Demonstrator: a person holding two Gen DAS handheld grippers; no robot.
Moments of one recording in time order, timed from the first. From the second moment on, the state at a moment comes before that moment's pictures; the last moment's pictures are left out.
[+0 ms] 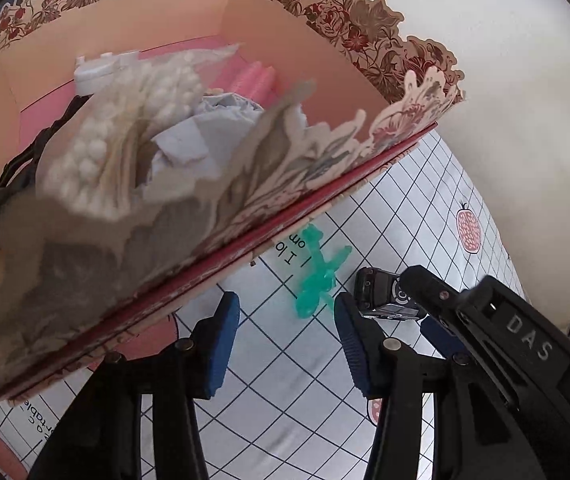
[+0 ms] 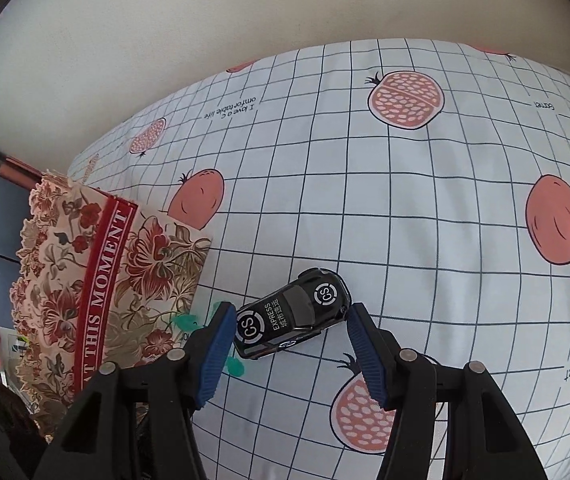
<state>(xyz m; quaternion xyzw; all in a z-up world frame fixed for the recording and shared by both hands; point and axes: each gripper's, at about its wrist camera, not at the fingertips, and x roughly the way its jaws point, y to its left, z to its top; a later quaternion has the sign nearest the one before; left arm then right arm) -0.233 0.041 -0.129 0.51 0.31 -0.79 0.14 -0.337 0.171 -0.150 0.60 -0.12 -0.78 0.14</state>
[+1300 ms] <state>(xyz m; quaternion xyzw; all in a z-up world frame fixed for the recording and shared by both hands) -0.269 0.095 -0.135 0.52 0.18 -0.83 0.09 -0.278 0.240 -0.140 0.59 -0.09 -0.80 0.09</state>
